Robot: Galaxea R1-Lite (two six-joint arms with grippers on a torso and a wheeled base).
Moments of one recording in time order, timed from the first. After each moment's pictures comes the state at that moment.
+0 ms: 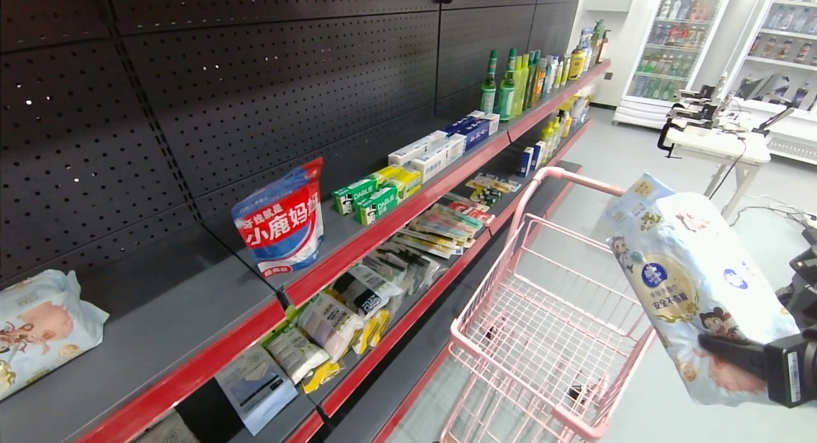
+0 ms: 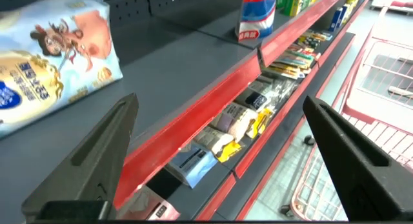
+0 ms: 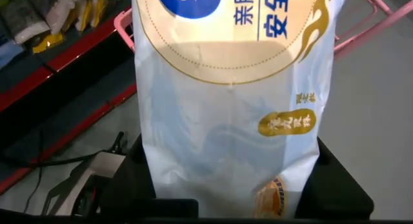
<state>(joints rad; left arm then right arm) 0.00 0.00 0.00 0.00 -0.02 -0.01 -0.02 1.10 -0.47 -0.03 0.13 -0.15</state>
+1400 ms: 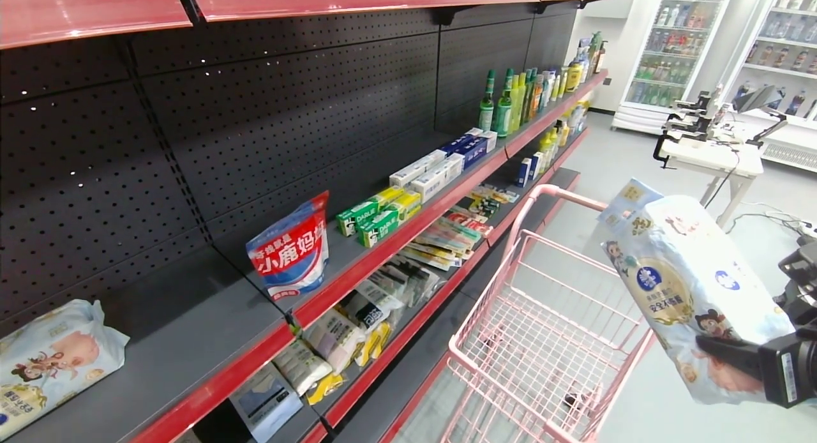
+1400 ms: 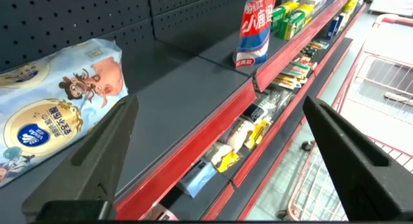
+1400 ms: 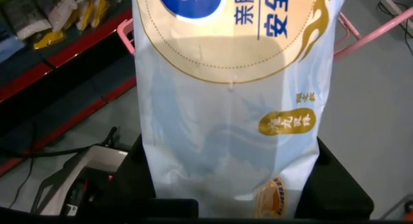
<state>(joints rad) 0.00 0.00 0.00 0.00 -0.02 -0.01 -0.02 1.12 -0.47 -0.03 0.12 -0.22</state>
